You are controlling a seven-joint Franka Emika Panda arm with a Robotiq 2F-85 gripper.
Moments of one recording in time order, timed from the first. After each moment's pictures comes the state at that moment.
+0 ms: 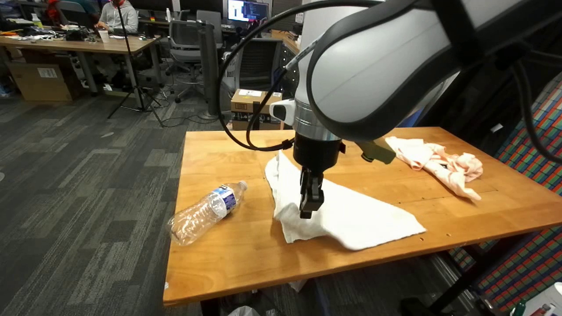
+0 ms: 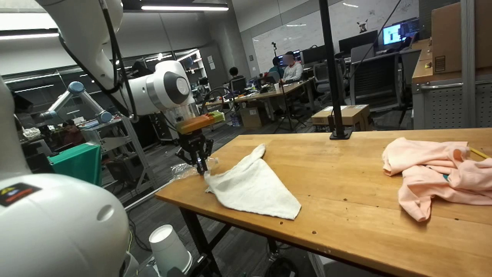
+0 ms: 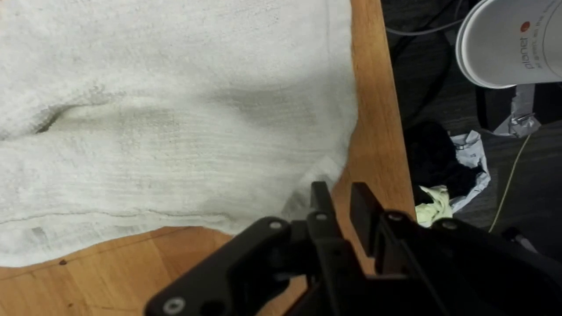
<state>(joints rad) 0.30 0.01 0.31 -2.39 -0.01 2.35 -0.75</state>
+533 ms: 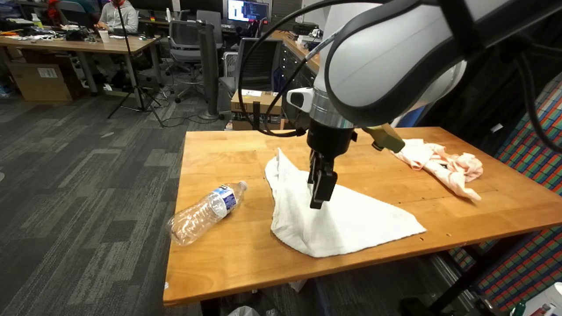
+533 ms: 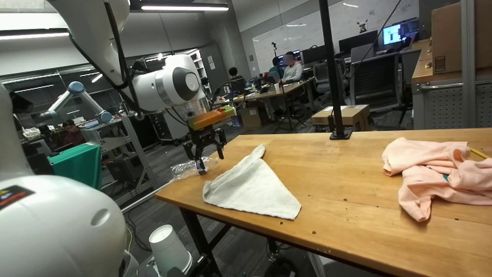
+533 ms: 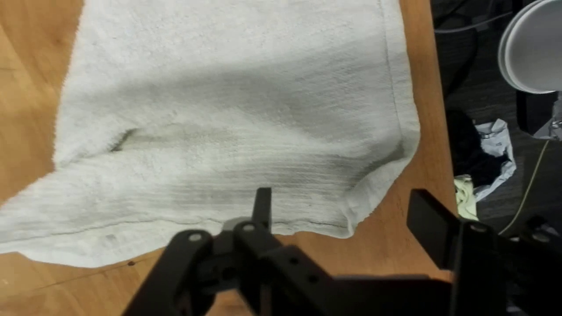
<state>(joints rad) 0.26 0.00 0.26 -2.39 0.00 2.40 -0.82</state>
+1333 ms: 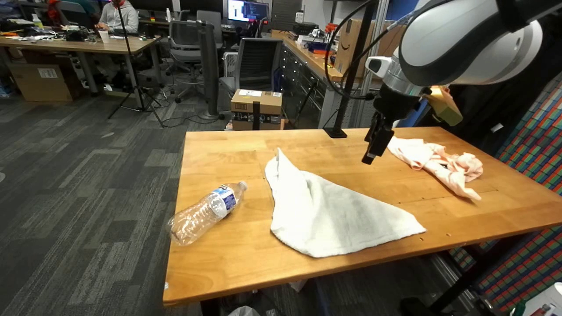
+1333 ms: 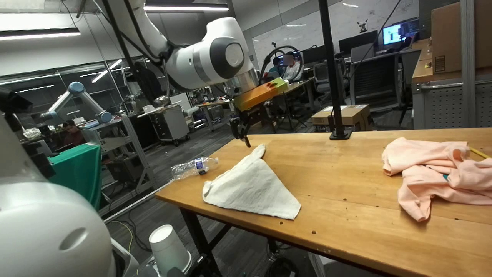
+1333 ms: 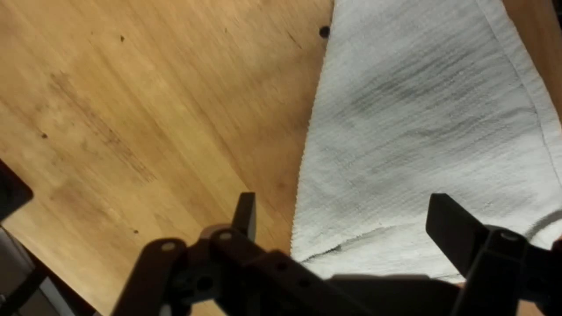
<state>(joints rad) 0.11 -0.09 0.06 -2.42 0.00 2.50 -0.88</state>
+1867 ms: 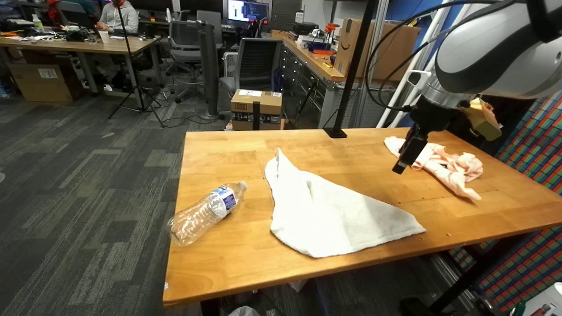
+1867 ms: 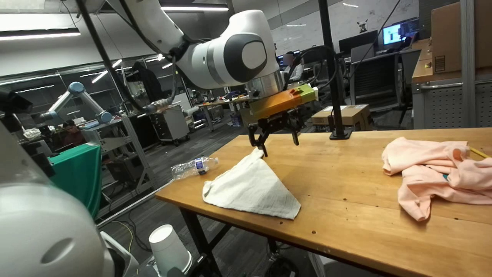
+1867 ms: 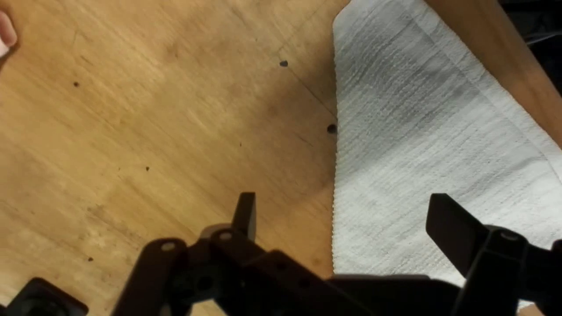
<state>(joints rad) 0.04 -0.14 -0.04 -2.51 0.05 2.49 -0.87</state>
